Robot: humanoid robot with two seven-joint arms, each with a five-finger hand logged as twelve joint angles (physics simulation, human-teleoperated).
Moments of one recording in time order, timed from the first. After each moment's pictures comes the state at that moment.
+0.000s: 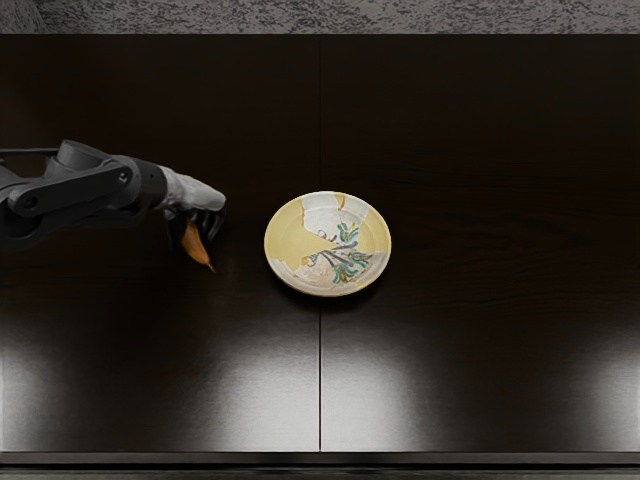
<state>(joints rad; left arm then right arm) -1.36 0.41 0.21 -1.04 1.38 -0.40 0.08 -0.08 0.00 -0.06 0.12 0.05 0.06 -0.10</state>
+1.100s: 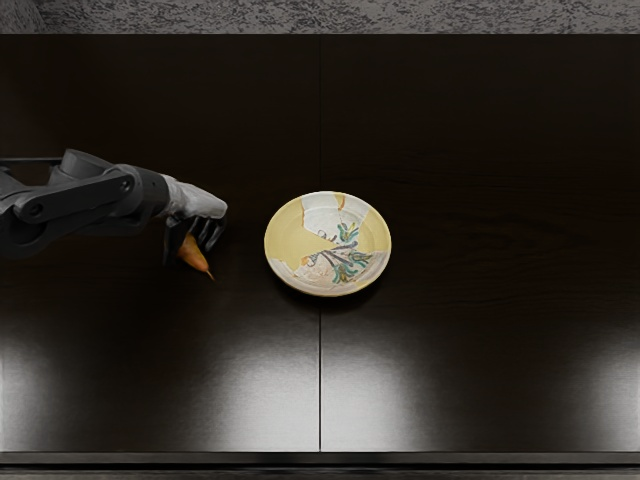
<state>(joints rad) -1.34 0.40 0.22 -1.03 1.37 -0.39 0.07 -0.08 0.00 -0.06 0.12 0.05 0.06 -0.10</state>
